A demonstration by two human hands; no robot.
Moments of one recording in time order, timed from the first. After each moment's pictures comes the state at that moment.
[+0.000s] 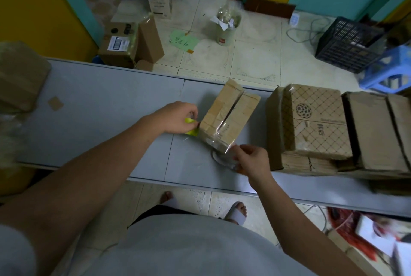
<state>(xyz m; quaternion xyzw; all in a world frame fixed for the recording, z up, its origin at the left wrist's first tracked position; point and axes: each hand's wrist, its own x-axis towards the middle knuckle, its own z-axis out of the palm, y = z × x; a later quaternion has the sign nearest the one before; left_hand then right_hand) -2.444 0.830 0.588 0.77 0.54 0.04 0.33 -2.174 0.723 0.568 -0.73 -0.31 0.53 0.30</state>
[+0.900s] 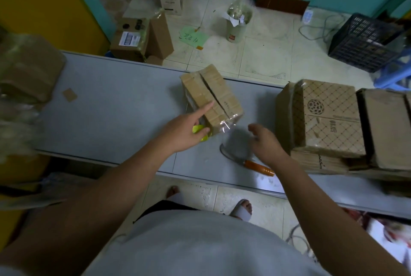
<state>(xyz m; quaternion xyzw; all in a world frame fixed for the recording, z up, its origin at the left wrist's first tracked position) -2.428 0.758 0.593 0.71 0.60 0.14 0.35 -2.152 0.766 0.576 -0.67 -0.63 0.39 0.05</state>
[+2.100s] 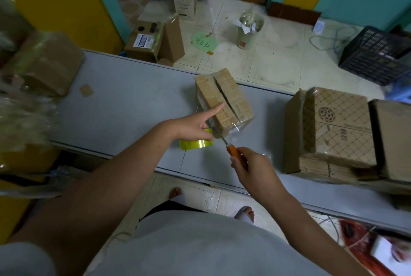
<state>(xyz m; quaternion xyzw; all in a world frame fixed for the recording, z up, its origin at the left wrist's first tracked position) -2.440 0.776 0.621 0.63 0.52 0.05 0.58 -2.197 0.684 0.613 -0.59 -0.71 0.36 0.12</state>
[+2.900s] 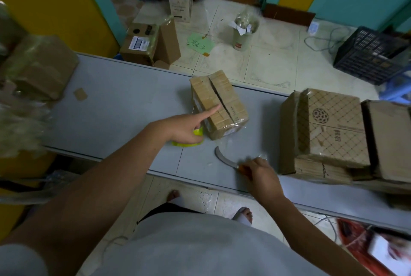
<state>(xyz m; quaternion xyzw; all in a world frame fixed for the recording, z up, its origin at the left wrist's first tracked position) -2.450 0.780 0.623 0.73 0.51 0.00 0.45 -2.142 0.687 0.527 -0.60 -0.78 0.21 0.02</state>
